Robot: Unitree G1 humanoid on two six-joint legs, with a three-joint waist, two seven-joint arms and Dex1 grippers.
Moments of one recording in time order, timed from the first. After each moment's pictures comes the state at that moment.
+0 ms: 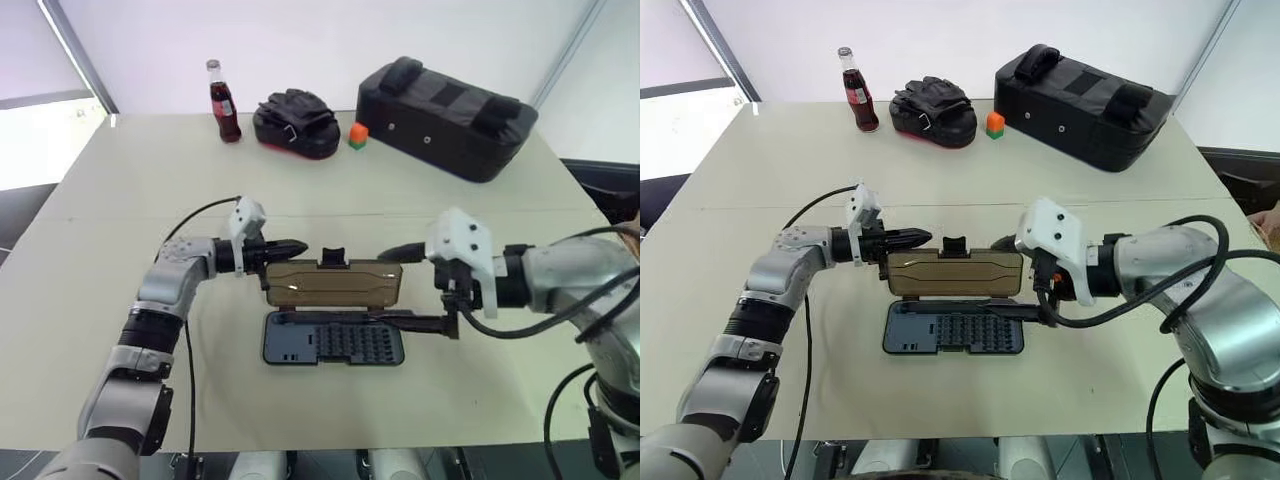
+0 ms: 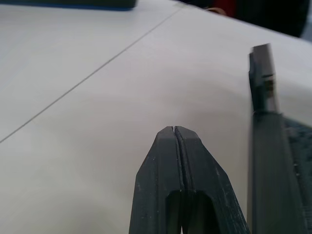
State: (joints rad) left arm -0.65 0.47 -0.07 0.29 -0.38 0.39 -1.20; right arm -0.47 -0.81 -0.12 -0.80 0.53 1.22 1.03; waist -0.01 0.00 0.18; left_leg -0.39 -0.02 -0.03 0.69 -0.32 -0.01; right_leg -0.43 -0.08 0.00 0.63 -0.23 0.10
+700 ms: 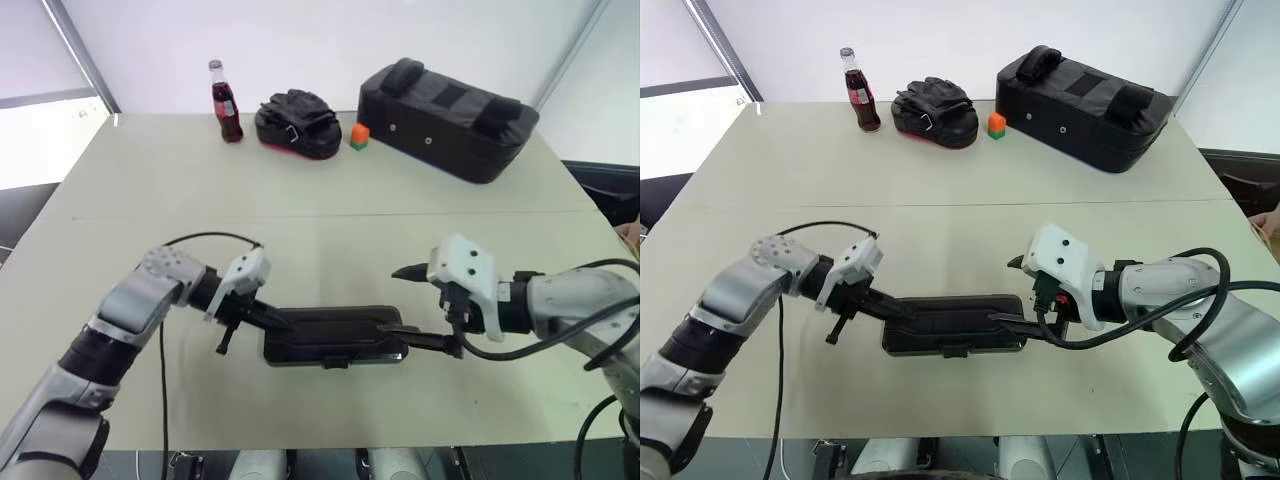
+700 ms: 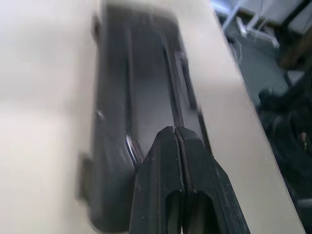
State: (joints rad) left arm -0.62 0.72 -0.24 -0.05 -0.46 0.60 -1.46; right arm -0.36 -0.88 -0.12 -0.86 0.66 1.20 0.82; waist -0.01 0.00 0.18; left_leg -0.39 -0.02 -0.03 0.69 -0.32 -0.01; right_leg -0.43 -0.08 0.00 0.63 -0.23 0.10
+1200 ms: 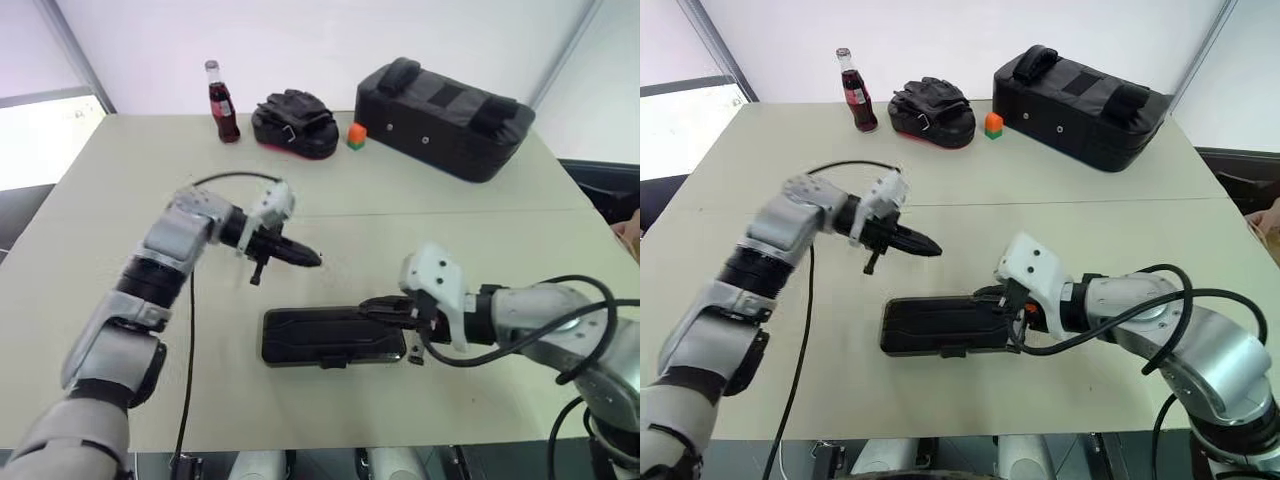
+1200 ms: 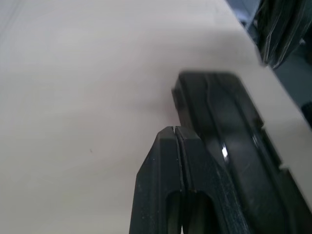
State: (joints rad) left arm -0.96 0.49 -0.38 0.58 -0.23 0.24 -1.56; right arm -0.36 -0.76 0.01 -0.89 0.76 1.26 0.60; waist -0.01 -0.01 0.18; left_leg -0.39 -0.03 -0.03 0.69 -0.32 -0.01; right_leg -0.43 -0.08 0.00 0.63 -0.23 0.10
